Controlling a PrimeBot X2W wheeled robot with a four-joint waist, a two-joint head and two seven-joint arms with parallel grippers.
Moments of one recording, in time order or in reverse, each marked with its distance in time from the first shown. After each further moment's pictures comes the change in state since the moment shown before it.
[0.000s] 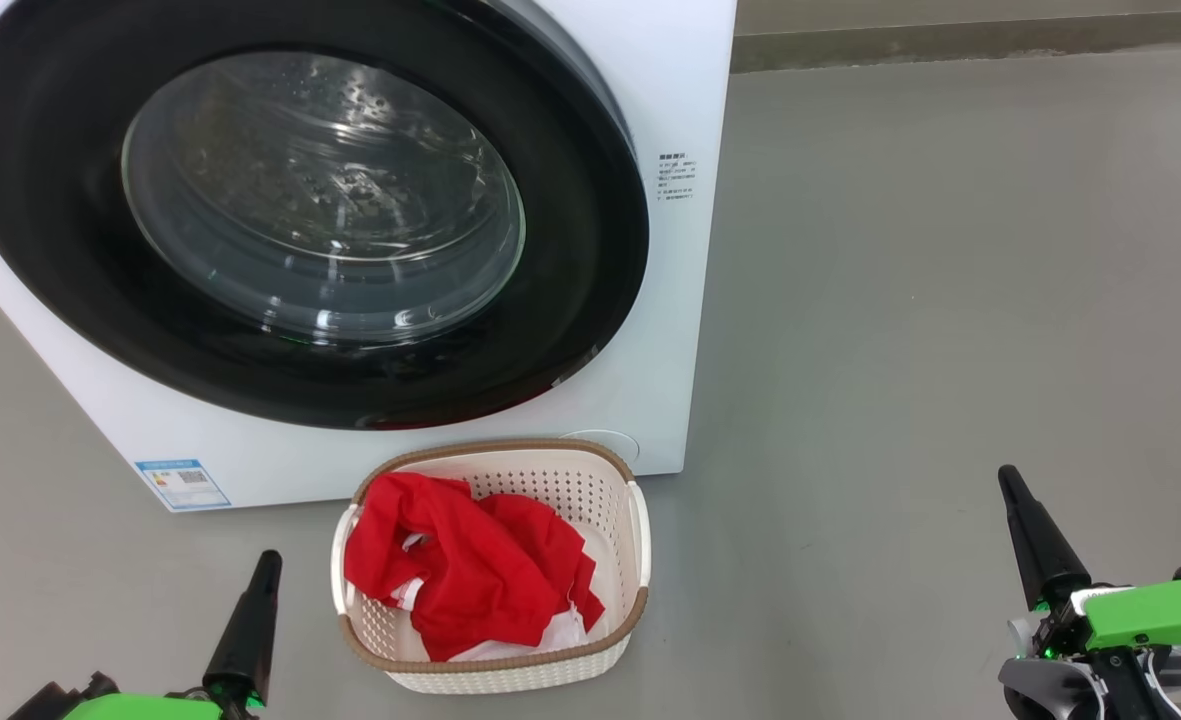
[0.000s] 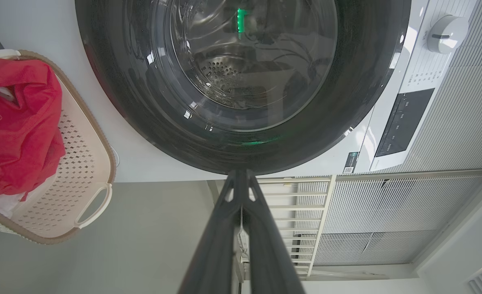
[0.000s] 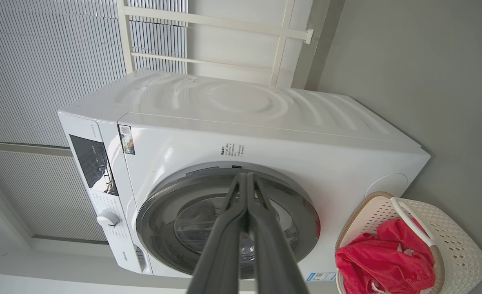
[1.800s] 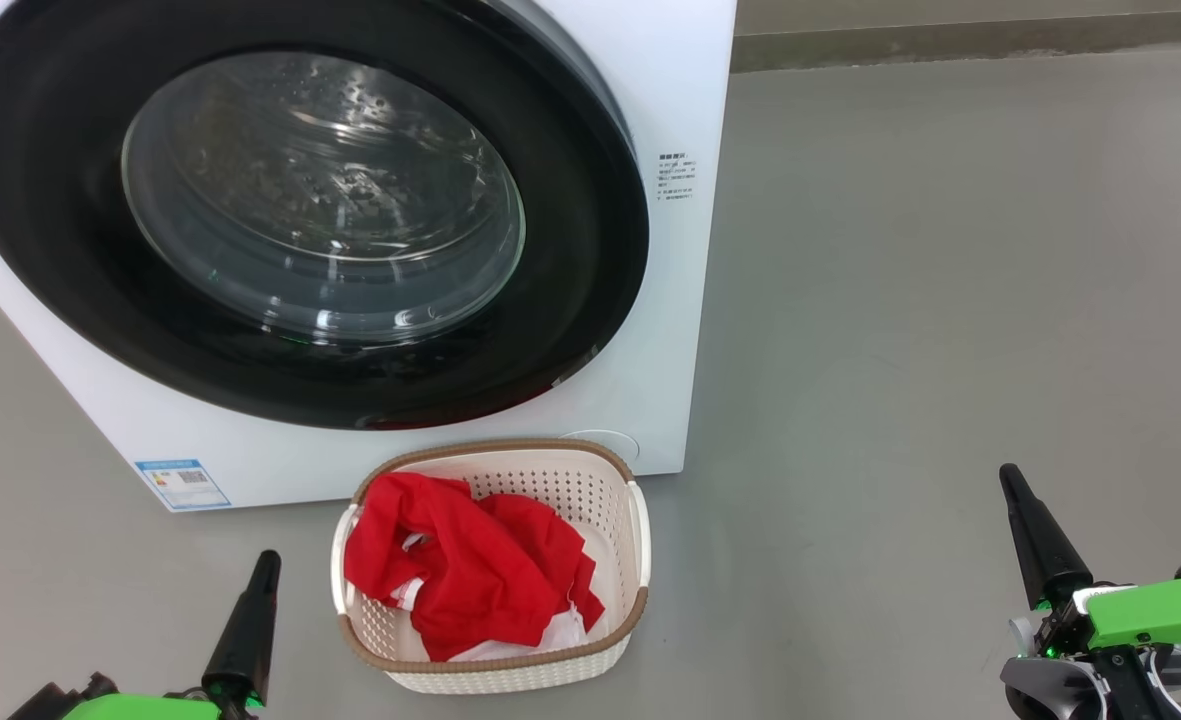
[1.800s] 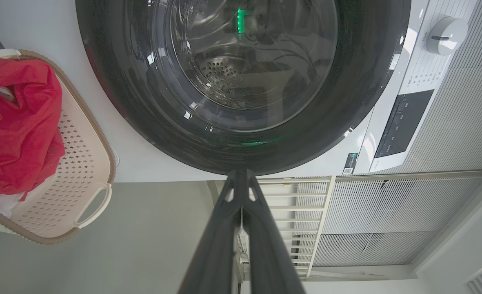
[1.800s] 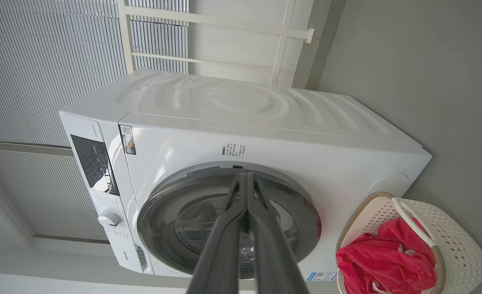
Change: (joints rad) left arm 0.000 -0.004 0.006 0.001 0.000 0.000 0.004; right arm -0.005 0.000 -0.006 0.000 0.000 0.000 0.009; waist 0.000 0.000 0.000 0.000
